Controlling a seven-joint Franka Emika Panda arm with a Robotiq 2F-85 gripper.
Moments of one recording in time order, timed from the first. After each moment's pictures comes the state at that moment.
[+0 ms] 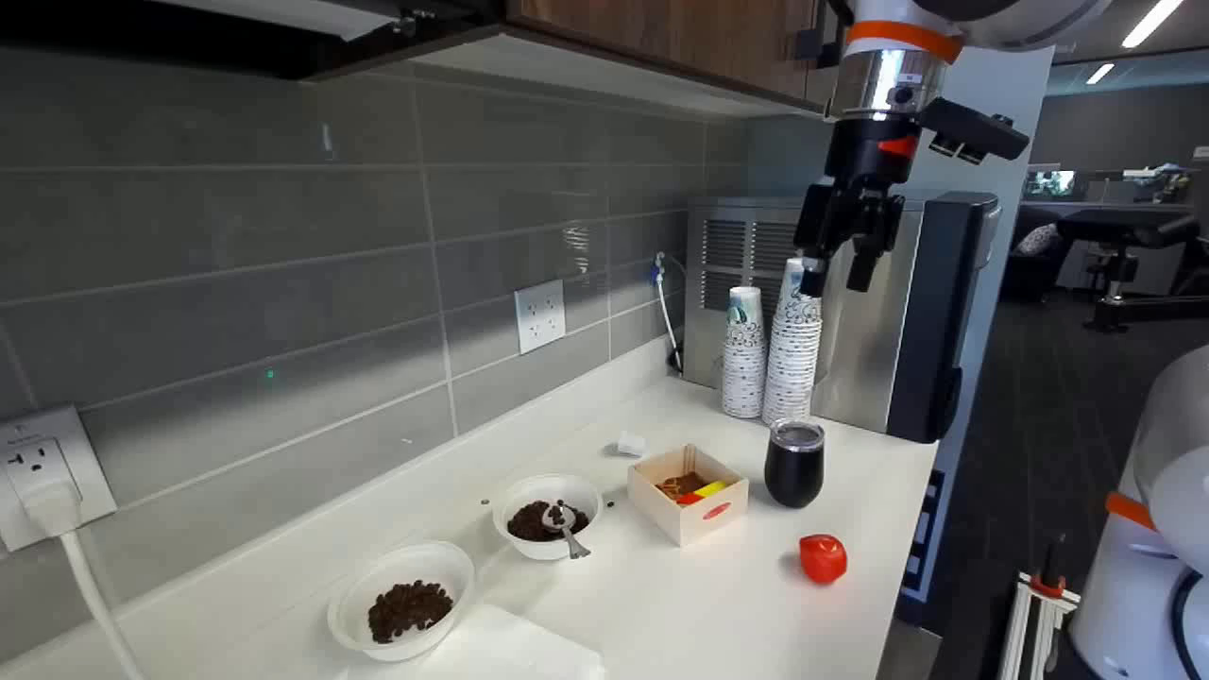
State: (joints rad) arm -0.08 -0.95 -0.11 -2.58 0.00 1.72 0.01
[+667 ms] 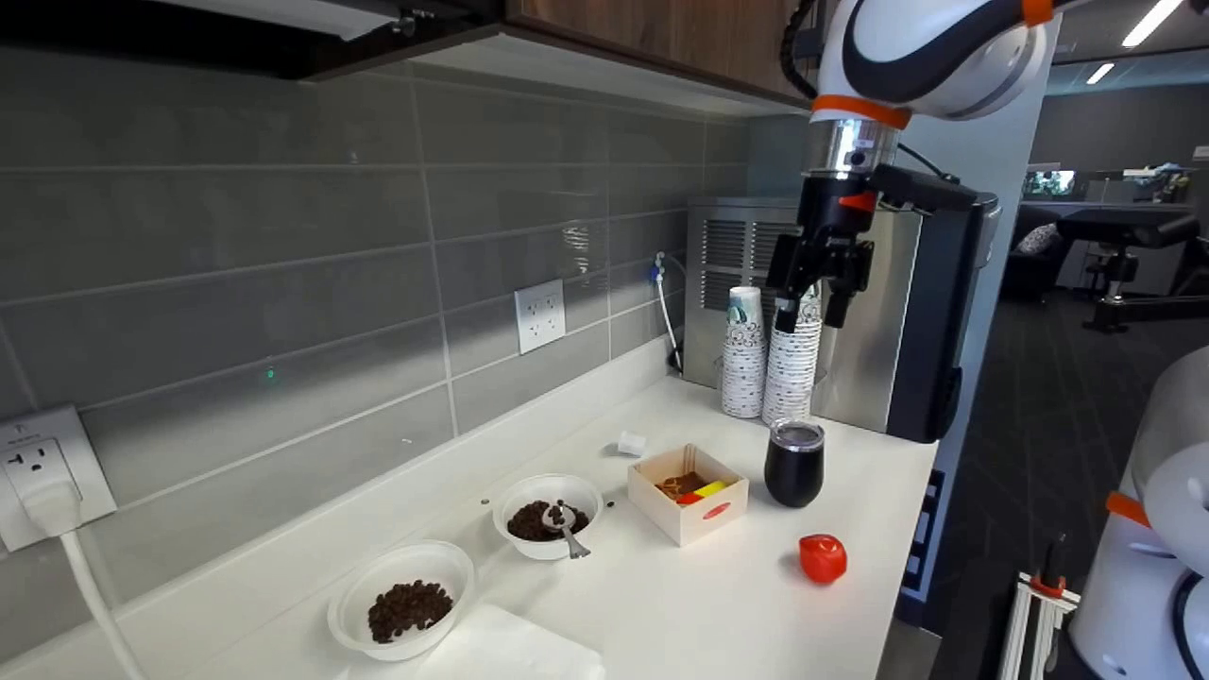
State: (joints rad) arm -0.10 -0.79 -0.16 -2.62 0.00 1.88 0.01
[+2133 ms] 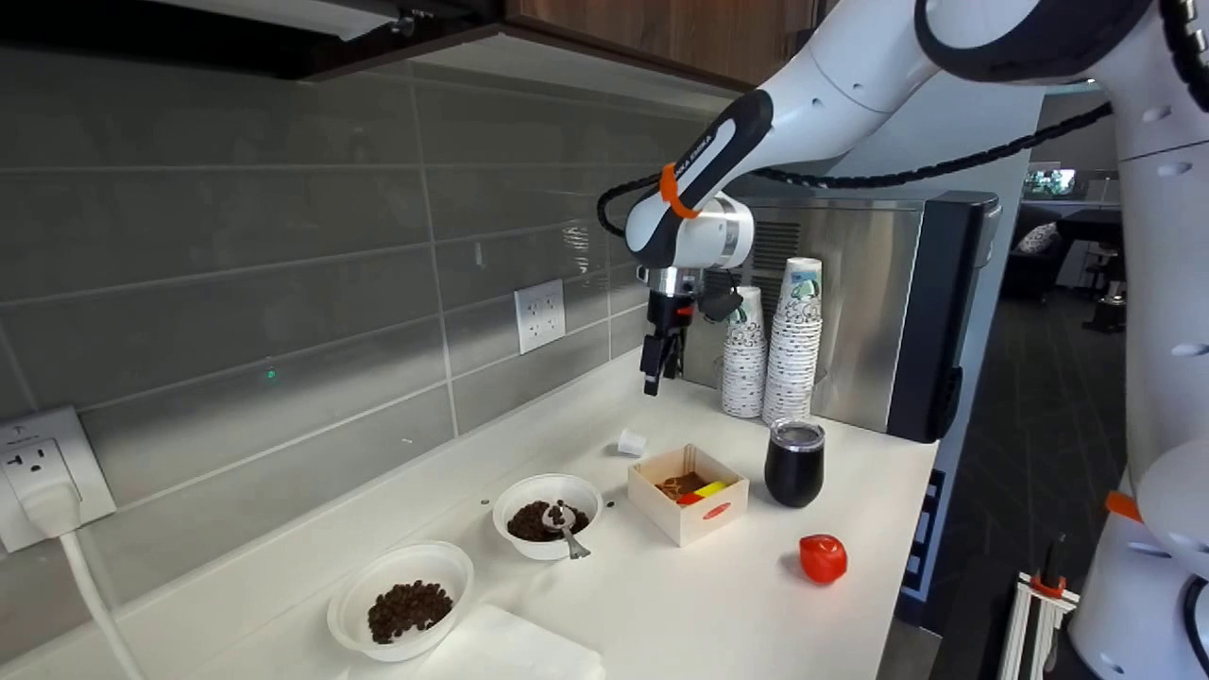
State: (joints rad) arm -0.12 0.26 -0.14 -2.03 0.21 2.33 -0.72
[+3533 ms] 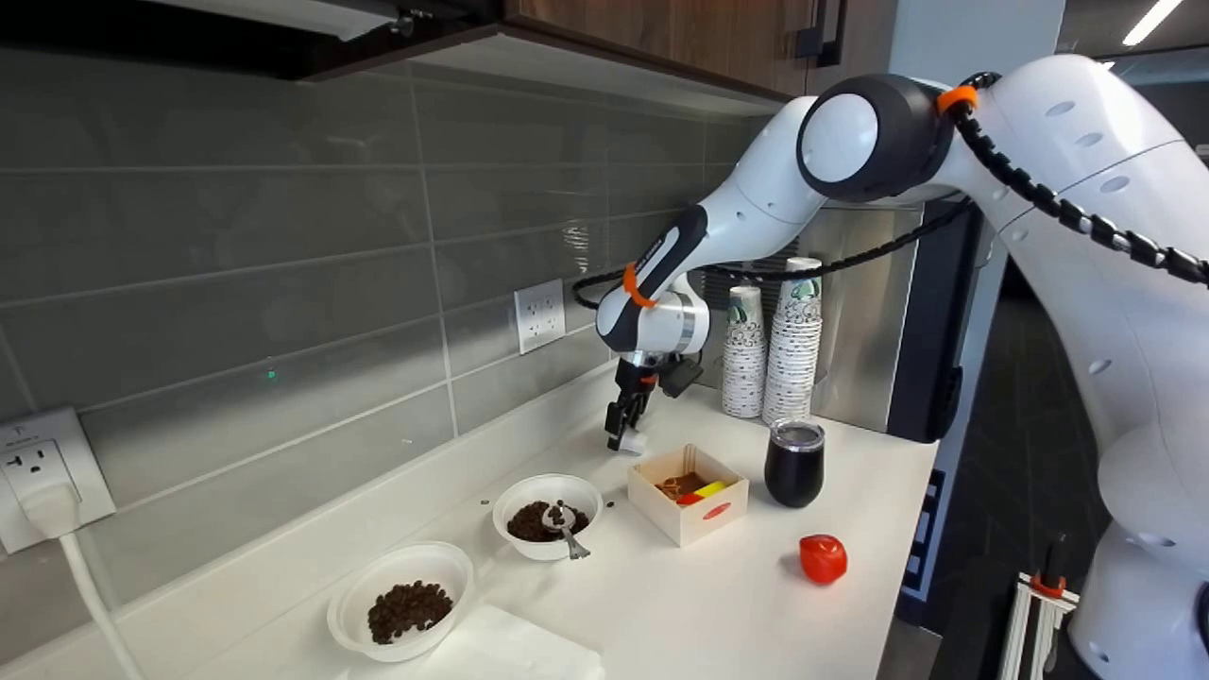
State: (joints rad) arm -0.29 0.67 0.07 -1.78 0.26 2.58 -0.75
